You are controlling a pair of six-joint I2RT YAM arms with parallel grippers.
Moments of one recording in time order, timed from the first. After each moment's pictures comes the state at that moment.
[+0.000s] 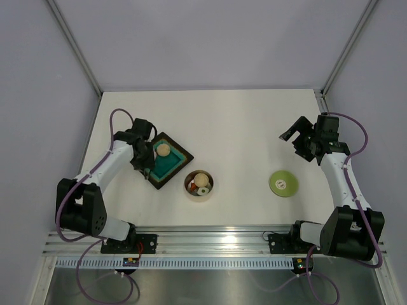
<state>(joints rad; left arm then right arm) -0.24 1.47 1.05 -0.86 -0.12 -0.37 -0.14 1.23 0.96 -0.49 -0.20 0.62</state>
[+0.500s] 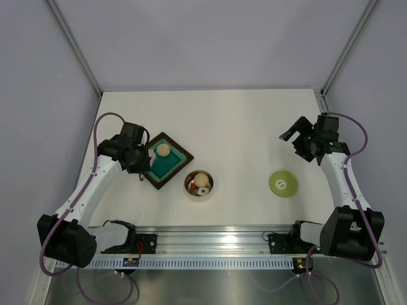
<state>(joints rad) -0.26 1.19 1.05 -0.99 -0.10 -0.37 -0.14 1.23 0.96 -0.50 -0.20 0.62</state>
